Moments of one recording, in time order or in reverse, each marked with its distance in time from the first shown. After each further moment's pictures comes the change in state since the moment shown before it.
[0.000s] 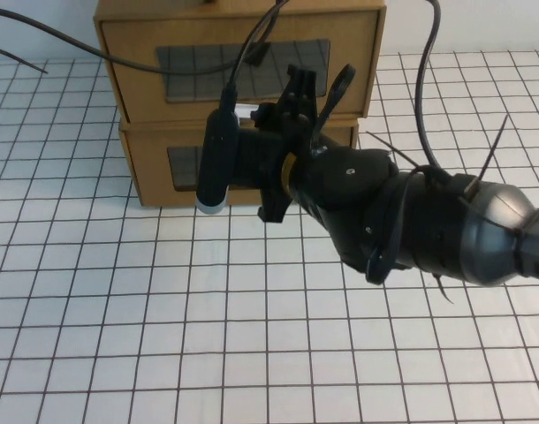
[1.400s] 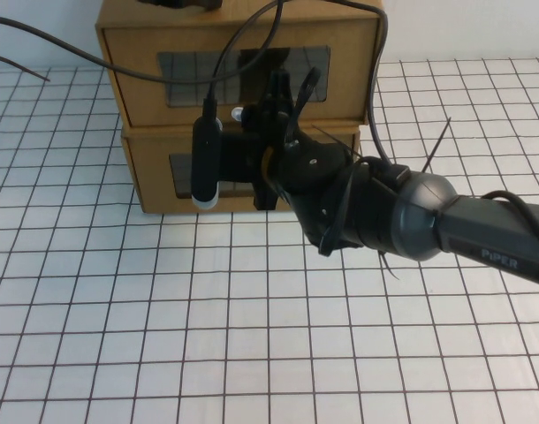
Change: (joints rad) right arm -0.062 0.213 -0.214 -0.012 -0.013 -0.123; left arm 0.000 0.000 0.000 0.000 0.000 0.023
